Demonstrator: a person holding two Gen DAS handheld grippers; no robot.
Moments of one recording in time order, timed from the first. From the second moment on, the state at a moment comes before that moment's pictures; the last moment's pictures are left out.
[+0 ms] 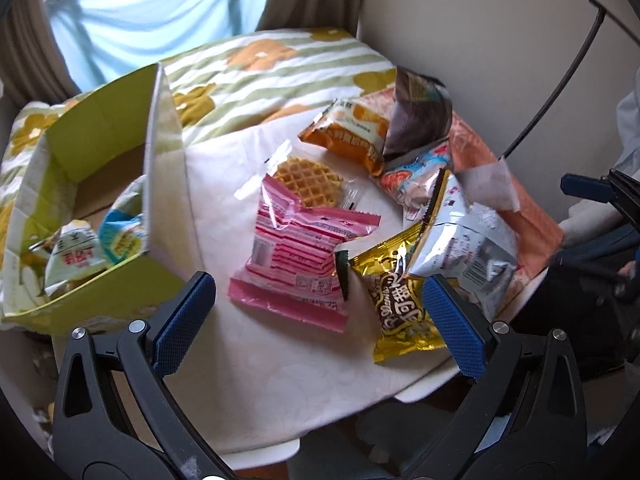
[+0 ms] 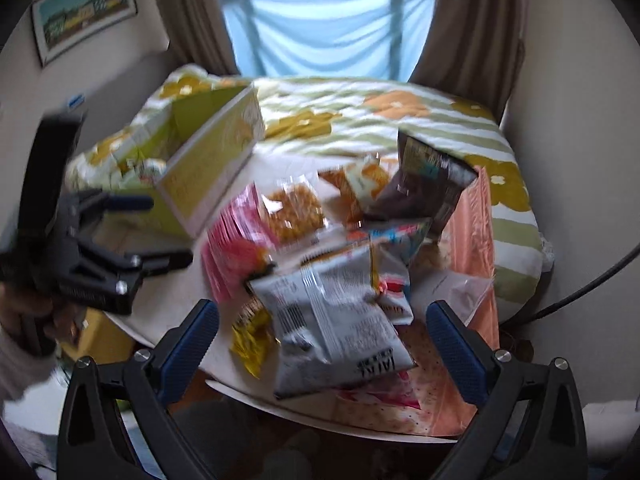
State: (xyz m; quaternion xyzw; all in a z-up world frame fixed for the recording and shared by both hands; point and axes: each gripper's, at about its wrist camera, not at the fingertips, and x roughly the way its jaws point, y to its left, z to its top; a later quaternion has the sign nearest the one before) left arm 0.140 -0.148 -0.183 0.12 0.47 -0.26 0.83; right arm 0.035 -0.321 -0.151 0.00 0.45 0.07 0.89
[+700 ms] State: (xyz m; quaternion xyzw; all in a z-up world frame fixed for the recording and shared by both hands) left arm 0.196 -0.169 -0.277 0.17 0.51 -0.25 0.80; right arm 0.067 -0.316 -0.225 -0.03 0.48 0.09 0.87
